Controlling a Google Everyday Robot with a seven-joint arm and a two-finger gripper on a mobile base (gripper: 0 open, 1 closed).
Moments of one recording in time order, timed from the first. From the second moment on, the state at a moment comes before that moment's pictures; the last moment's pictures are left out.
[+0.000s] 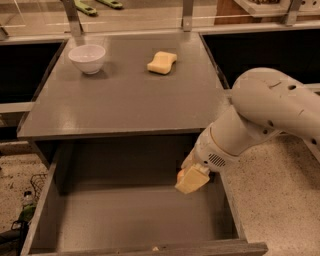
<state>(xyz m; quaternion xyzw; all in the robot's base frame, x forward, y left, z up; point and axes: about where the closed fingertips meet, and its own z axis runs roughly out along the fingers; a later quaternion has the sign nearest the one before) 0.418 -0.069 0.777 -0.55 0.80 0.18 0.15</state>
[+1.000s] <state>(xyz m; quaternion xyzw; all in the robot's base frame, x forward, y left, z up) 0.464 -0.094 0.808 -0.49 0.83 0.13 0.22</state>
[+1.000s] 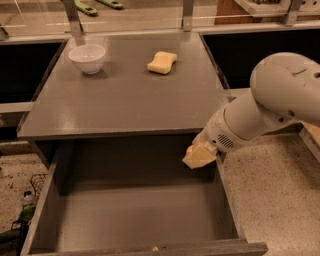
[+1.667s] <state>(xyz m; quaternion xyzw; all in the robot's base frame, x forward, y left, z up) 0.489 -0.106 0.825 -0.46 0.84 0.11 0.25</state>
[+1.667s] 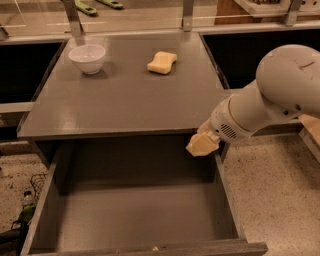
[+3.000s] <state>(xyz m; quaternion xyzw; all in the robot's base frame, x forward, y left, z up) 0.539 -0.109 0.850 -0.44 0.85 0.06 0.28</state>
